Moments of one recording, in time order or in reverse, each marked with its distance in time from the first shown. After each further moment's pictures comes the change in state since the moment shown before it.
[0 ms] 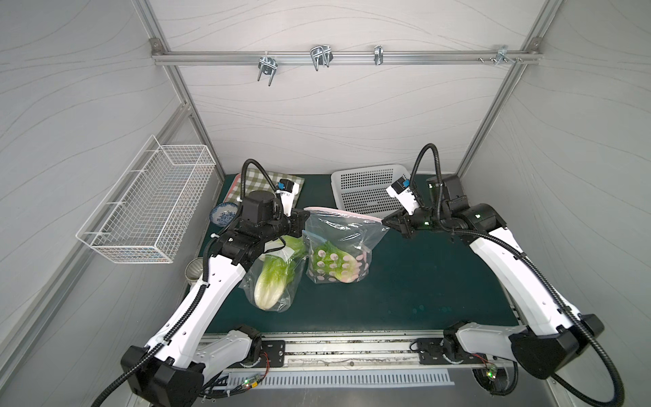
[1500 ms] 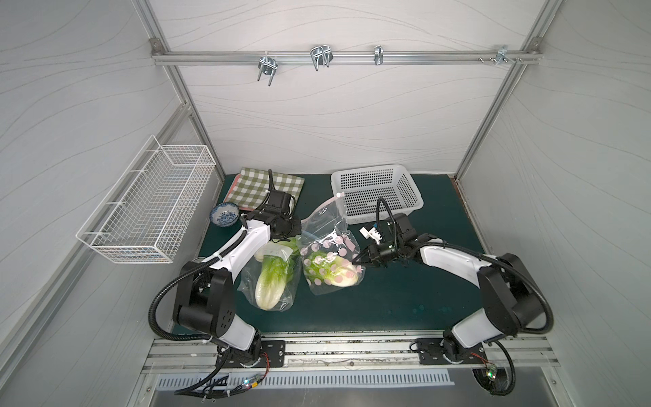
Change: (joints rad) left arm 0.085 0.436 0.005 -0.103 -0.217 -0.146; right arm 0.088 0.239 -0.603 0.703 -0.500 0.834
